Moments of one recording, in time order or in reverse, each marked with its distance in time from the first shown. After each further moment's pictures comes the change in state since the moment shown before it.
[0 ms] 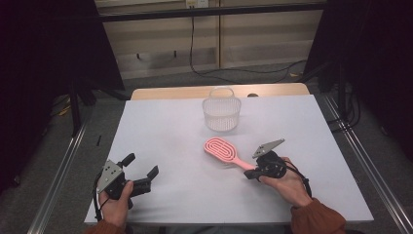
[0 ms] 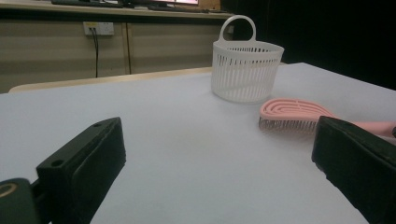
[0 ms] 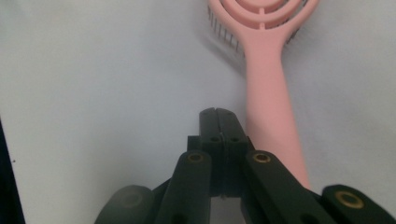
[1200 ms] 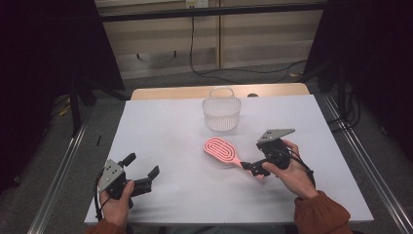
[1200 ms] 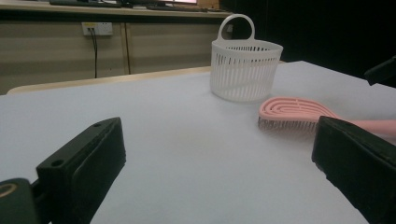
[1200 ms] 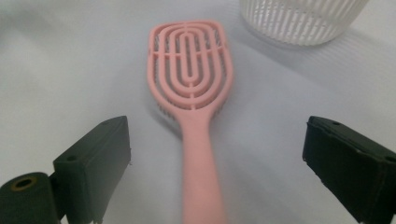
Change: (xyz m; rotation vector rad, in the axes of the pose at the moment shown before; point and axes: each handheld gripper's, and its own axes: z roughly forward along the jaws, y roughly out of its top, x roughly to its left) left arm -0.001 0.001 0.002 0.007 -0.002 0.012; right arm -0.012 0.022 -0.021 -0.190 -0.150 0.039
